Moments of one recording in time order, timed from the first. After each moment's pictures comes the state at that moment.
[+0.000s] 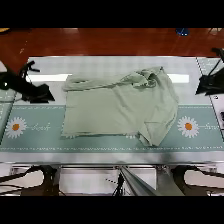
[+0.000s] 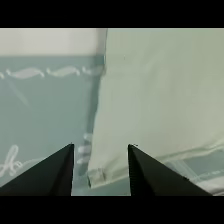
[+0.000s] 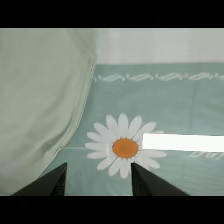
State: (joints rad) left arm 0.24 -1.37 1.11 1.15 -1.42 -1.36; right arm -0.34 -1.42 1.47 -1.45 1.66 1.36
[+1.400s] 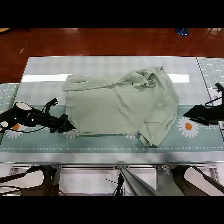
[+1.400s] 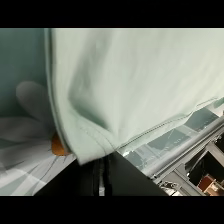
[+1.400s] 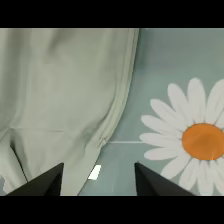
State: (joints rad) left arm 0.22 -1.40 0.60 0.82 -1.20 -1.13; right arm -0.59 -1.13 0.78 -1.07 1.34 1.13
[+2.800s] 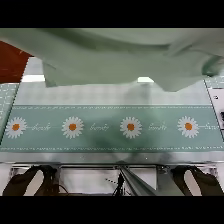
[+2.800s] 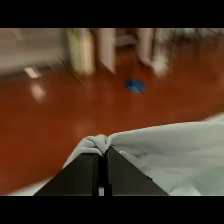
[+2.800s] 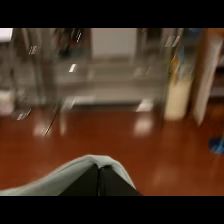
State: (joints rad) left arm 0.23 -0.73 1.80 0.85 -1.20 -1.22; right arm -0.29 -0.63 1.68 -1.17 1.06 1.44
